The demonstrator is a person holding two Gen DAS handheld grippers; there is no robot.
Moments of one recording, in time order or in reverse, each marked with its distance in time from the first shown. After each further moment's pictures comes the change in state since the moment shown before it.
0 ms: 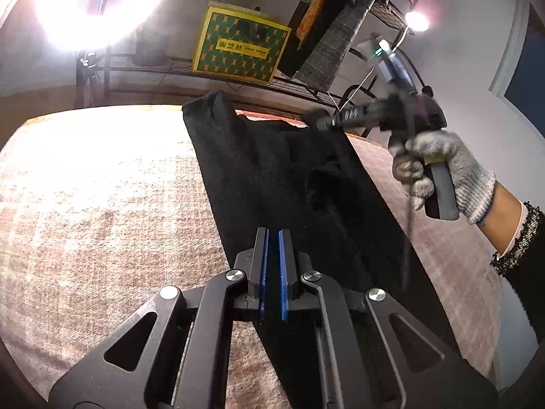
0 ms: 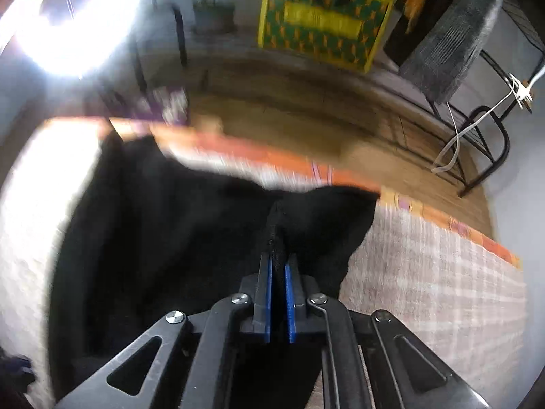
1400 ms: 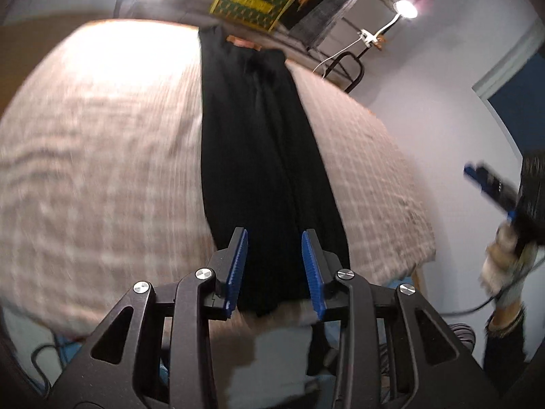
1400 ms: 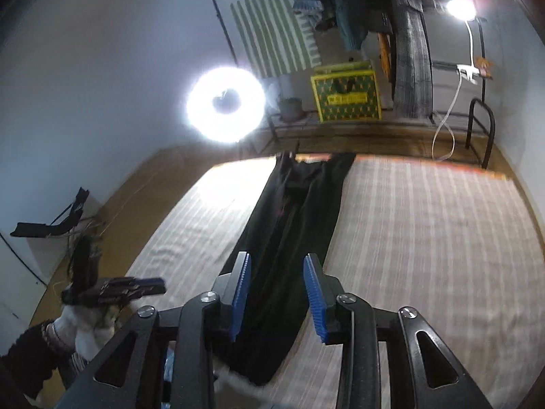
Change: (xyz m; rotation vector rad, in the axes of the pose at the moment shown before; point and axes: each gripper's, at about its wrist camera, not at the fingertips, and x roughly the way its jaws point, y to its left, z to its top) left arm -0.215 -0.102 -0.145 -0.231 0.229 -0.049; right arm -0.393 -0.018 -0.317 0.099 -0.222 0.337
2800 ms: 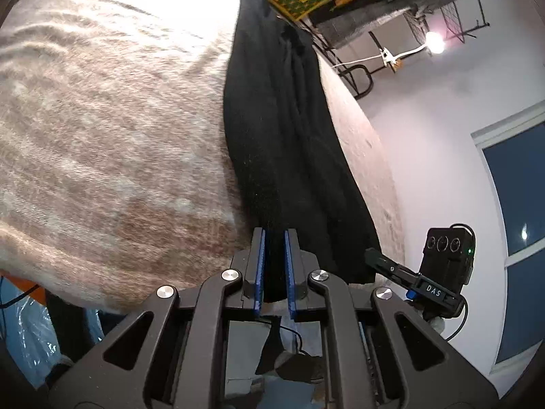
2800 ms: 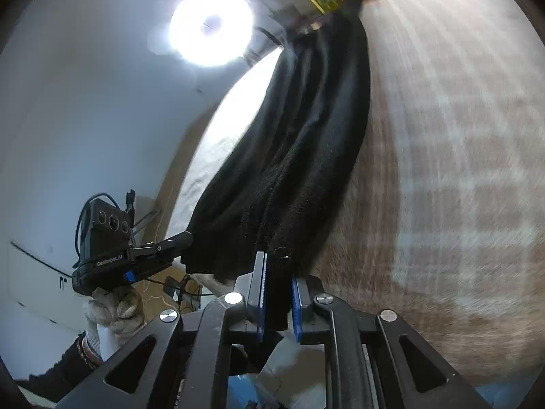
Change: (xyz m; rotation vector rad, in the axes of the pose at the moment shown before) left arm 0.040 0.044 -0.049 -0.251 0.020 -0.131; right arm 0.132 -0.025 -0.127 0.298 0.221 0.297
